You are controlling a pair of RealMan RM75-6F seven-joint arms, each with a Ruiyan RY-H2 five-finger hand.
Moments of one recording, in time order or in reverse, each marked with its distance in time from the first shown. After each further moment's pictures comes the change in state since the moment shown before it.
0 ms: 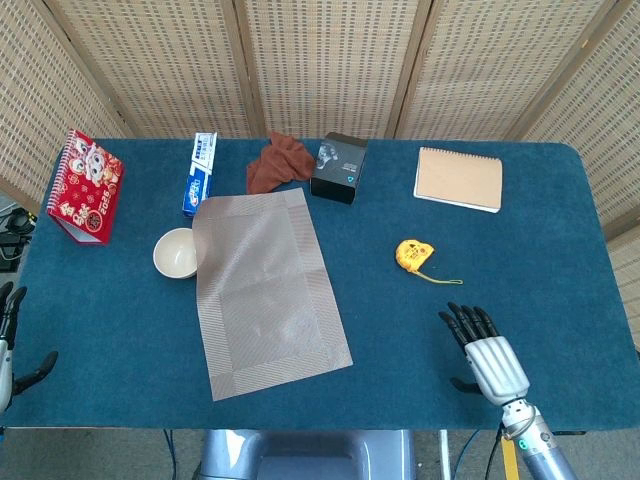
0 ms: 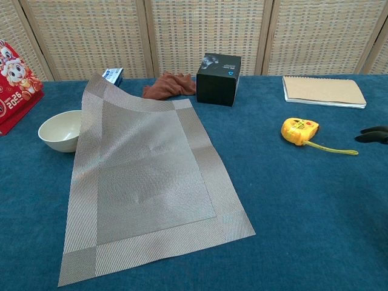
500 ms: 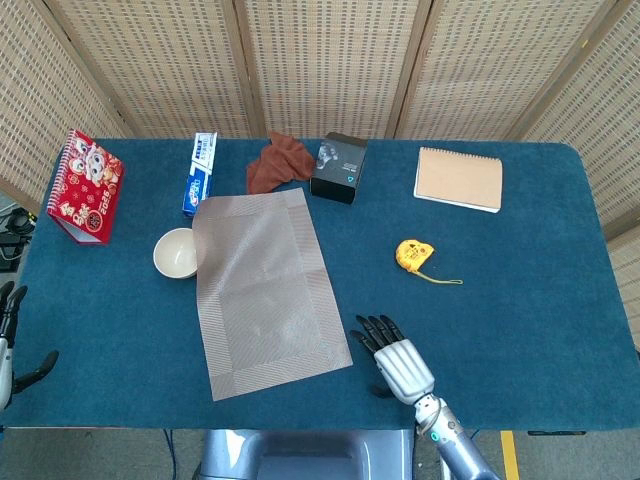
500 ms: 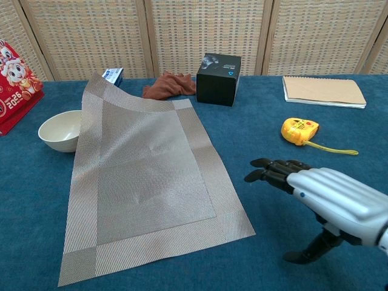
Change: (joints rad) left arm 0.013 0.003 -0.027 0.006 -0.001 -0.041 -0.028; right arm 0.114 -0.355 0.044 0.090 0.045 -0.146 -0.143
